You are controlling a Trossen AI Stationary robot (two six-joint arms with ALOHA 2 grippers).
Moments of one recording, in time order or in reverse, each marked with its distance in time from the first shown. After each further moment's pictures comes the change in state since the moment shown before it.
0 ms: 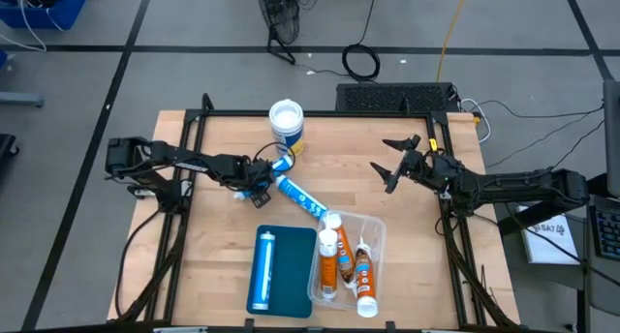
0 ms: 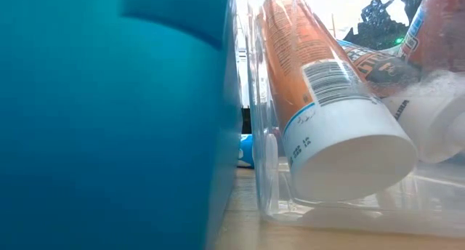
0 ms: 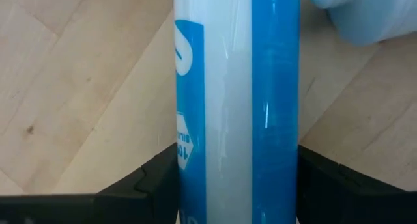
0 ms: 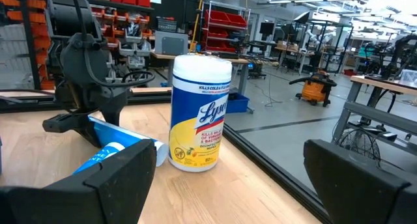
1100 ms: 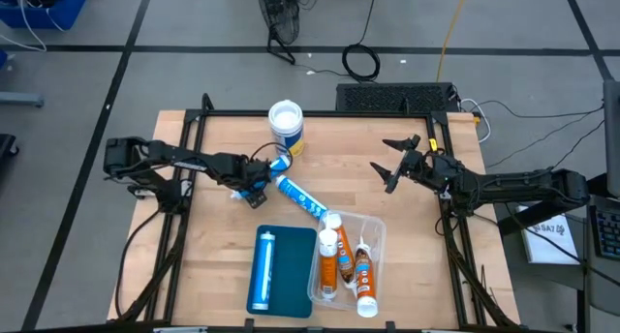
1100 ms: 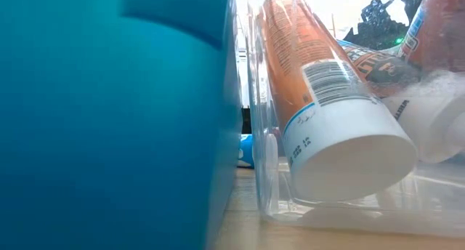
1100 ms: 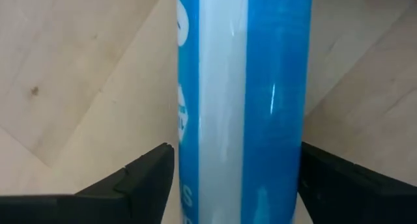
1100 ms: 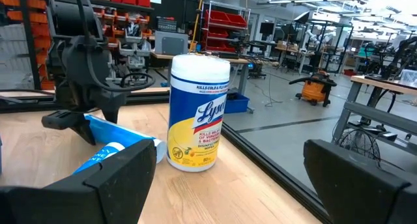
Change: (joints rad) left arm 0.011 -0.002 0.004 -0.102 0.033 -0.025; right arm 0.000 0.000 0.000 0.000 0.000 0.000
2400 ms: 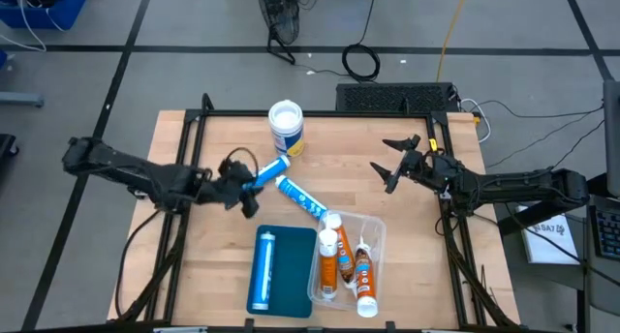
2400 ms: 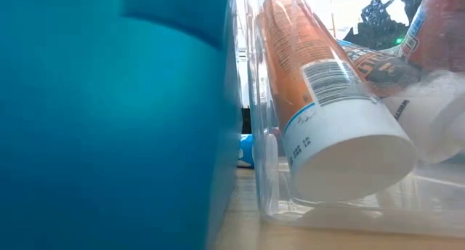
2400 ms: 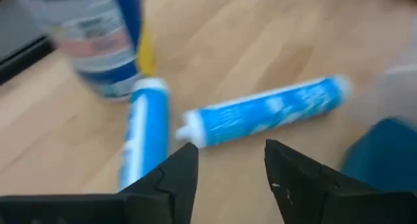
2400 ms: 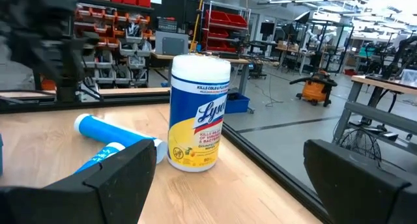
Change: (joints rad) left arm -0.403 -0.501 -0.005 0.152 -0.348 -0.157; right arm 0.000 0.000 0.000 0.000 -0.002 0.002
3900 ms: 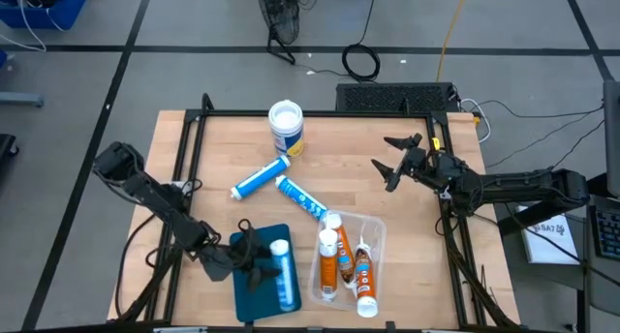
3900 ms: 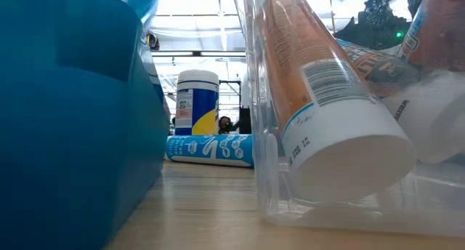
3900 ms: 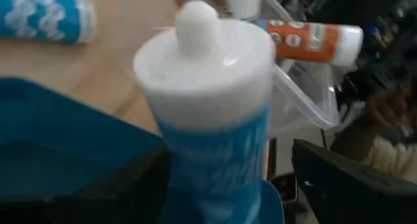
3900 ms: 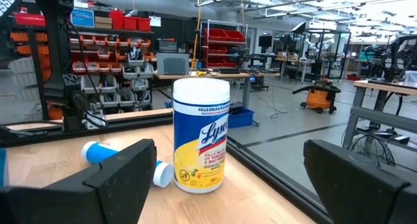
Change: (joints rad) left arm -0.514 0.448 0.000 0.769 -0.042 -0.414; right arm 0.000 -0.002 0.000 0.075 -0.005 0.052
